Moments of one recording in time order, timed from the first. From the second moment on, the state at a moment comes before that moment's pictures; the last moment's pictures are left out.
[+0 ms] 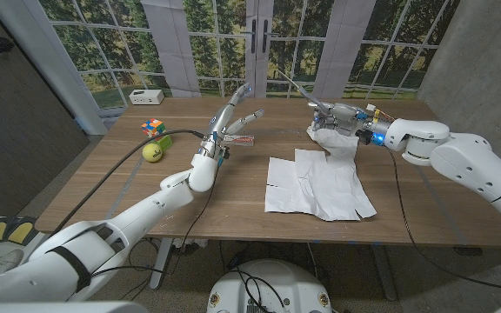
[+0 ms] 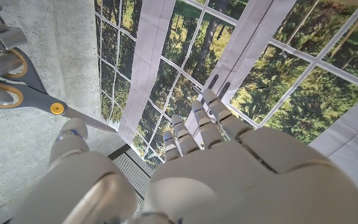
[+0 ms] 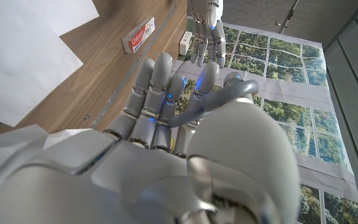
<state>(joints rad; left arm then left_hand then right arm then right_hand) 0.59 0.44 0.71 -1.07 0.40 -0.58 0.72 0.28 -0.17 0.19 -0.16 0.56 0.00 -0.22 0.21 0.21 0.22 -0.19 0.20 0.21 0.30 -0.04 0.19 0.19 0.25 -0.04 0.48 0.18 -0.93 -0.92 -0.21 -1.98 1.01 -0.36 0.15 0.99 0.14 0.03 -0.11 0.32 0.94 0.05 0.99 0.57 0.63 0.07 1.21 0.87 0.71 -0.05 1.21 0.59 0.39 -0.04 1.23 0.49</state>
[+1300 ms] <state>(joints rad) 0.63 0.45 0.70 -1.11 0.38 -0.55 0.71 0.29 -0.17 0.16 -0.15 0.57 0.01 -0.22 0.21 0.21 0.22 -0.19 0.21 0.21 0.30 -0.04 0.19 0.19 0.27 -0.03 0.46 0.18 -0.96 -0.85 -0.20 -1.93 1.25 -0.36 0.14 1.01 0.11 -0.02 -0.12 0.40 0.97 0.04 0.96 0.50 0.54 -0.01 1.15 0.78 0.42 -0.05 1.18 0.53 0.19 -0.04 1.21 0.31</state>
